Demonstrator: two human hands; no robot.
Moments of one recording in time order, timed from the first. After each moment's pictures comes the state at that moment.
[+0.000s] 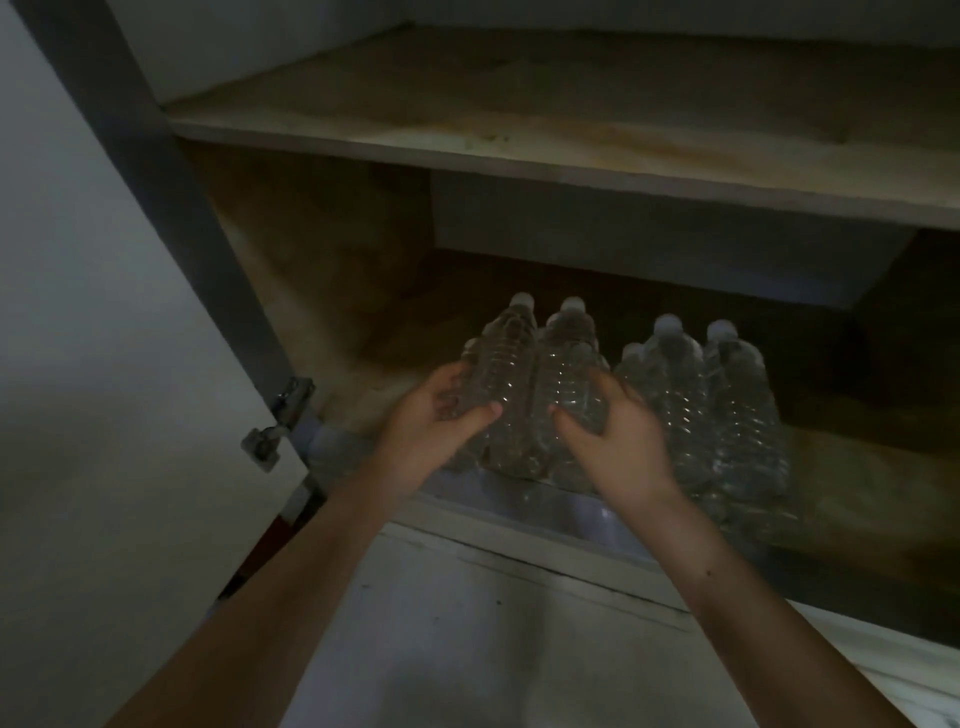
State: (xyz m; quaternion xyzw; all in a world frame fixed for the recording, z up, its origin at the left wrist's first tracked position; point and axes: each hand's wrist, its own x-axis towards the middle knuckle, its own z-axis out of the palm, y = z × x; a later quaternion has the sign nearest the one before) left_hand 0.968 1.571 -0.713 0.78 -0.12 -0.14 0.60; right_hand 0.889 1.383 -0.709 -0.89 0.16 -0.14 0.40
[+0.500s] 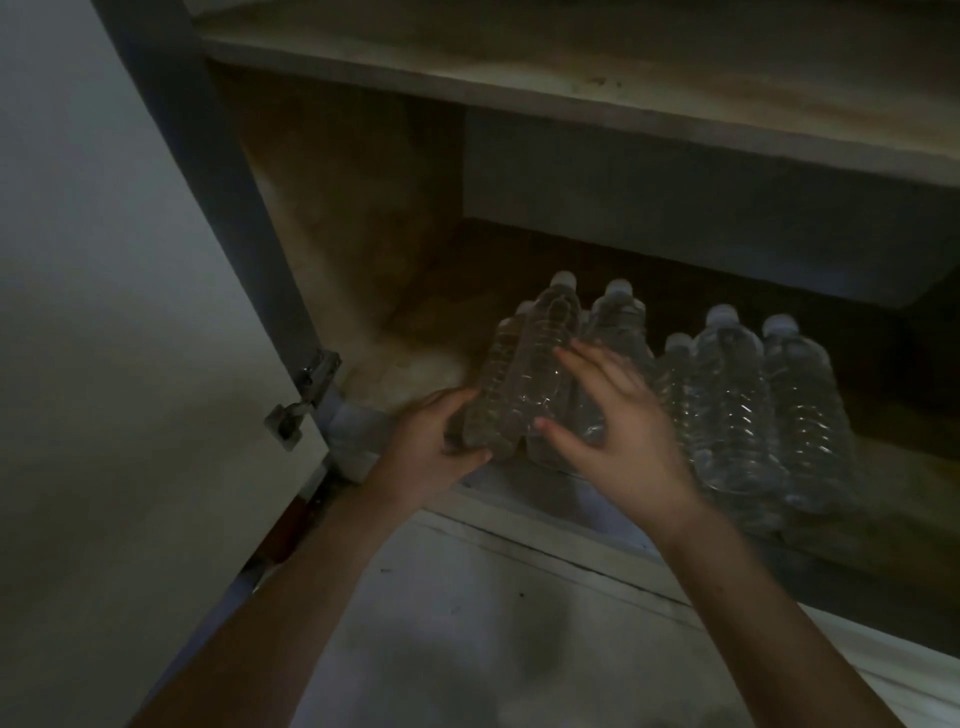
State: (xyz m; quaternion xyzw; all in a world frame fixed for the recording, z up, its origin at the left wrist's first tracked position) left_hand 0.982 1.613 -0.772 0.86 -0.21 -0.08 0.45; right_hand 0.905 1.407 -0.717 -0.95 -0.04 -0.16 0.28
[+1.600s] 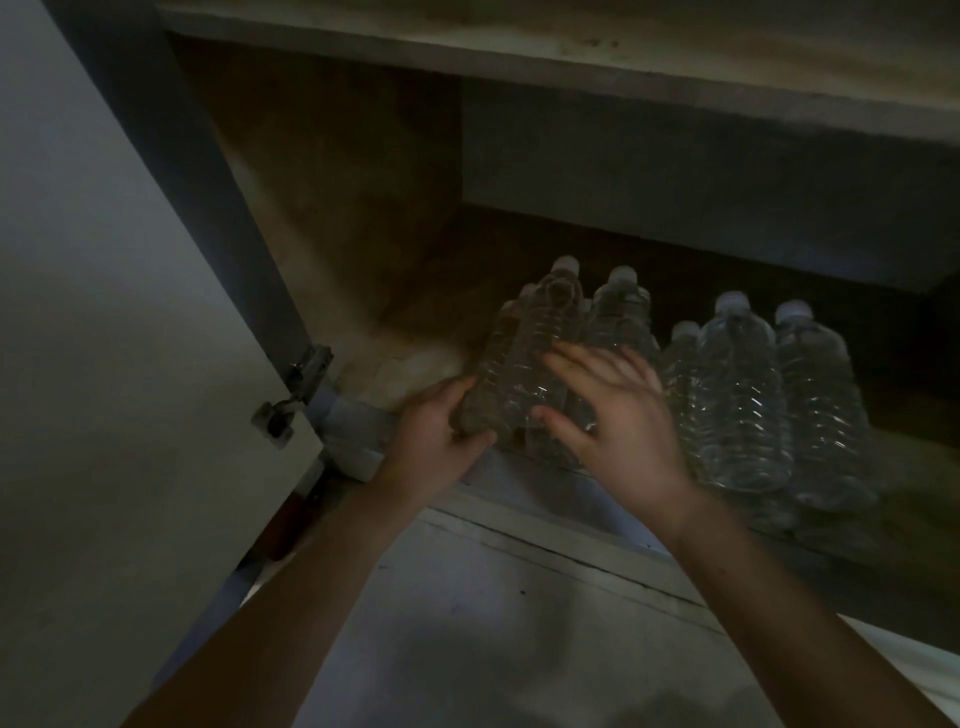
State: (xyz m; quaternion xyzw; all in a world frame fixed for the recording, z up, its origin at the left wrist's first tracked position) left_hand 0.987 1.600 -0.788 0.87 -0.21 -0.02 0.45; right_hand 0.919 1.401 -0.728 -0.97 -0.07 -0.18 0.17
